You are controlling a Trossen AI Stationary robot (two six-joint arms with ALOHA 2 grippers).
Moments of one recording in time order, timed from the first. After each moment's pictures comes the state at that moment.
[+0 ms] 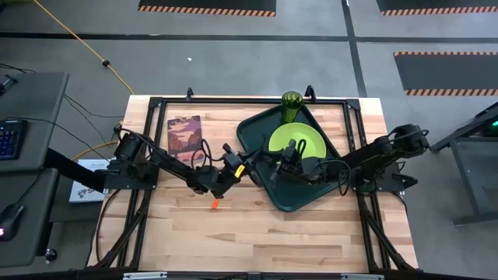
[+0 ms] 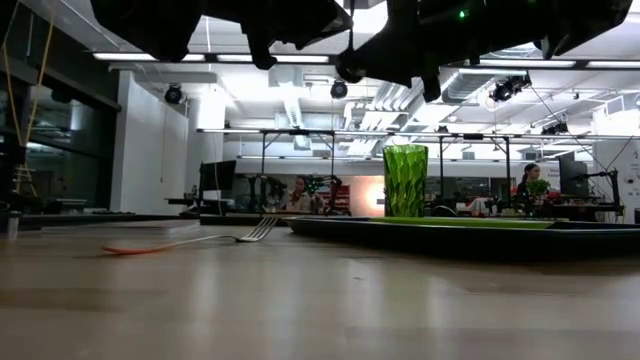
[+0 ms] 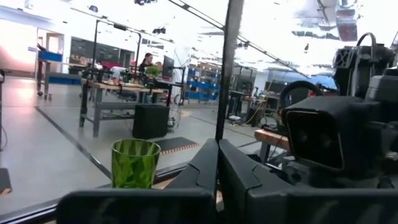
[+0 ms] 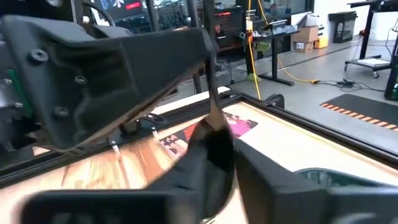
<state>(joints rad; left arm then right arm) -0.28 1.89 0.94 1.34 -0.98 0.14 0.21 1.53 0.66 0.81 0.65 0.20</state>
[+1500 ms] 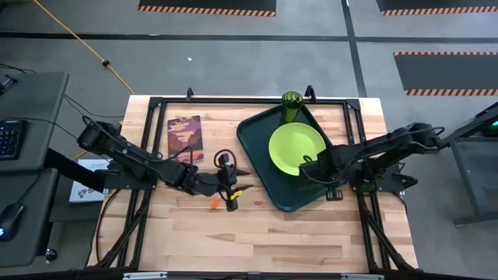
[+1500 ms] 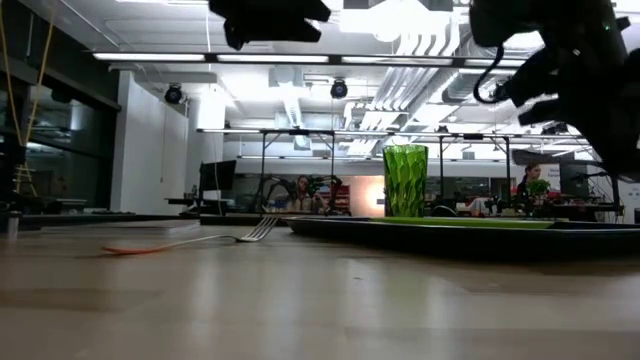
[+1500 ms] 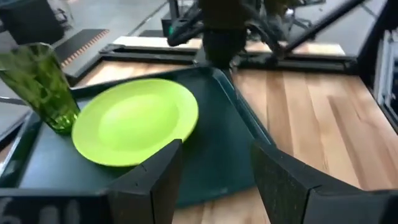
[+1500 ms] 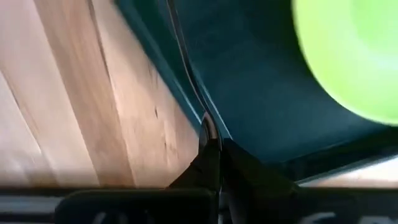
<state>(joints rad) -0.37 1.49 0.94 0.13 -0.57 -0.18 0.18 1.38 0.93 -1.27 -0.08 0.14</state>
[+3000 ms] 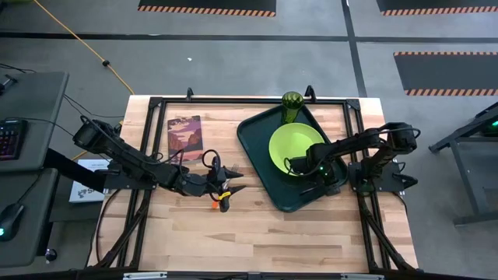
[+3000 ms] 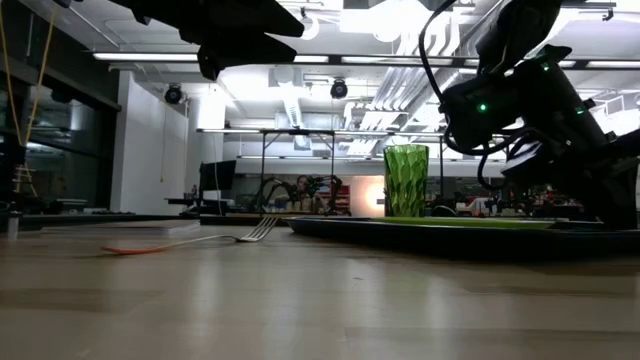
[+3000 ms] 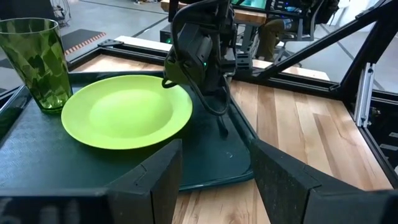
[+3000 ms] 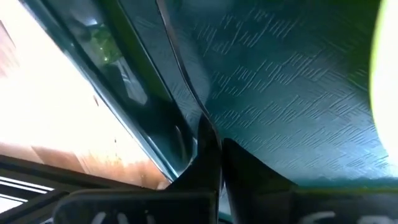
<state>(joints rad) -0.40 1.43 0.72 0.40 -0.59 -0.29 -0.02 1.63 0.80 -1.11 -0.11 -0.20</state>
